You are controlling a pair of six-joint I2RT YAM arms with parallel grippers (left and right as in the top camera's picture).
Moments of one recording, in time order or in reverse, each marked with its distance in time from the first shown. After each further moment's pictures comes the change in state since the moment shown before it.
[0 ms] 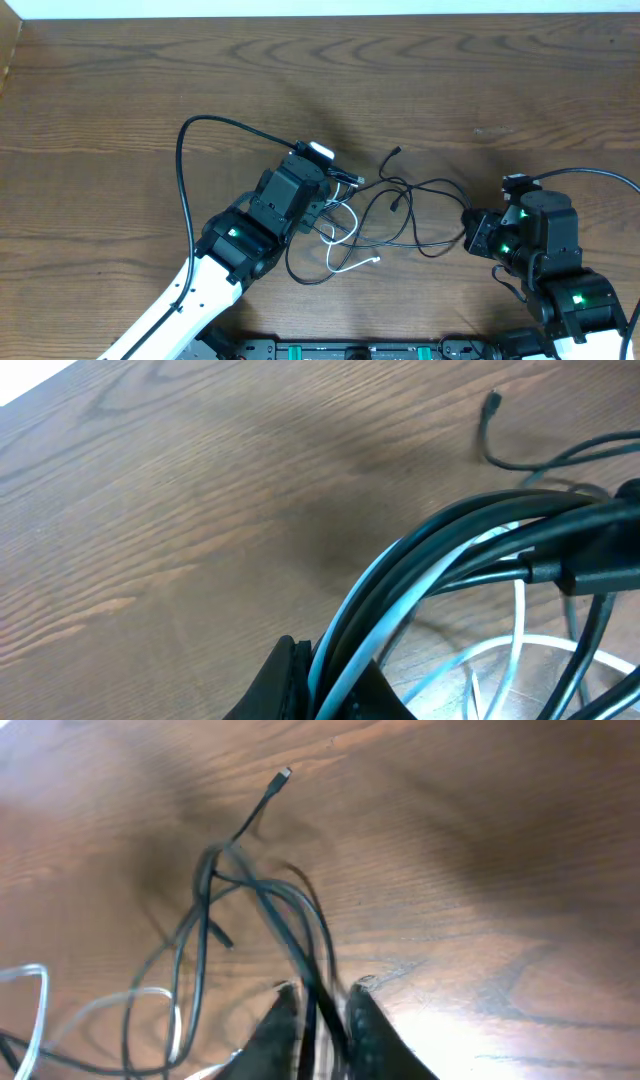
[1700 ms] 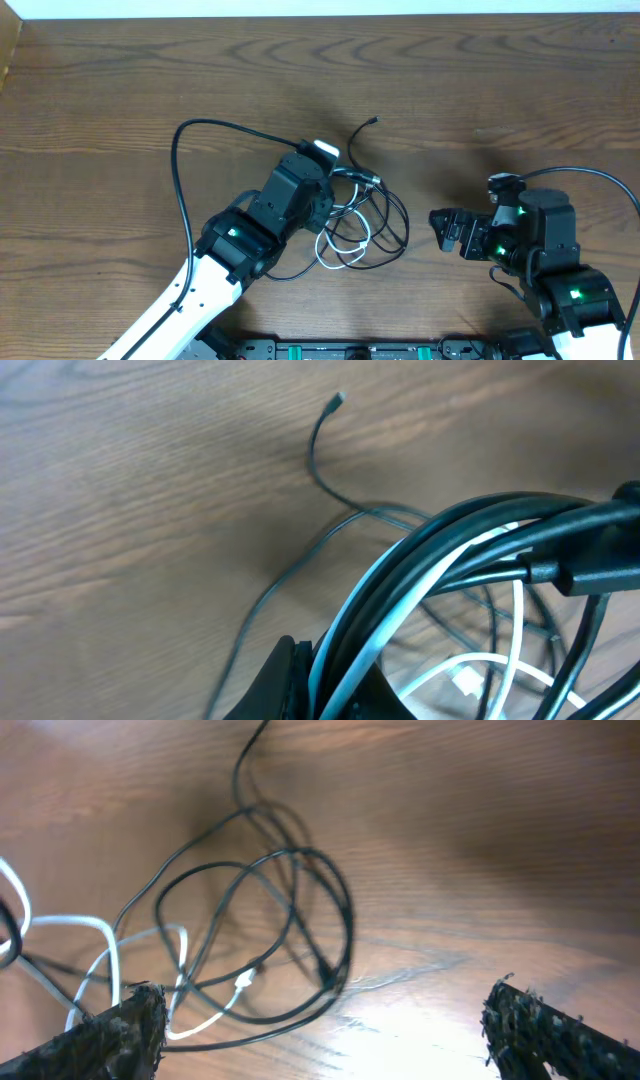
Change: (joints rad) left arm 0.002 0.000 0.000 0.057 0.165 -0.126; right arm 0.000 0.026 -0.002 0.012 -0.146 -0.124
